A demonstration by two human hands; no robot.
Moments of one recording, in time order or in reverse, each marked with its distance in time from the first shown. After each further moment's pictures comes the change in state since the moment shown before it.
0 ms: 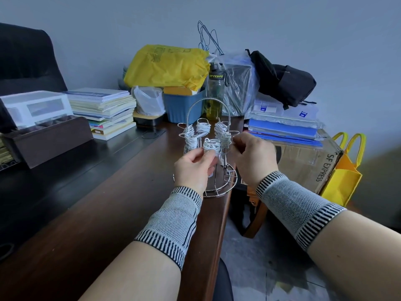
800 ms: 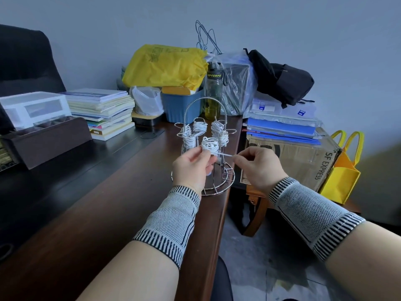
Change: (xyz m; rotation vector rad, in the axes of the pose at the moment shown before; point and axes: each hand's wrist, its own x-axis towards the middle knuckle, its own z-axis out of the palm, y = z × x) left_hand 0.004 -0.003 0.000 0.008 0.019 0.000; right_hand -0.014 0.020 -0.011 0.267 -0.289 0.300
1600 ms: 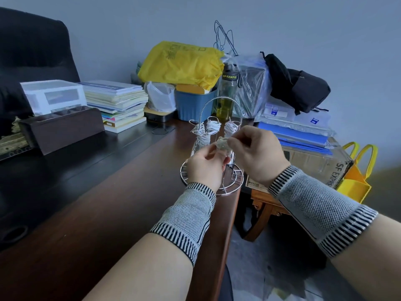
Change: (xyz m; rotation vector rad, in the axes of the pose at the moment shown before) left_hand 0.002 0.000 0.002 0.051 -0.007 0.044; right_hand 0.006 -0.051 0.006 -0.096 0.031 -0.402
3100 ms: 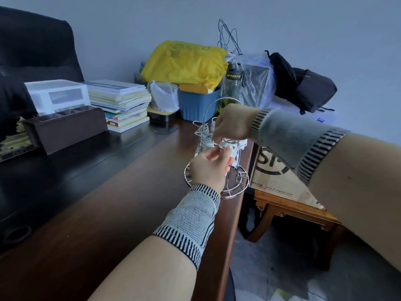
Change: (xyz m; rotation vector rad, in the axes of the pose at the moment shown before) left_hand 0.002 -0.001 0.001 -0.045 0.058 -0.025; right_hand 0.069 -0.072 -0.009 -0.848 -0.756 -0.090
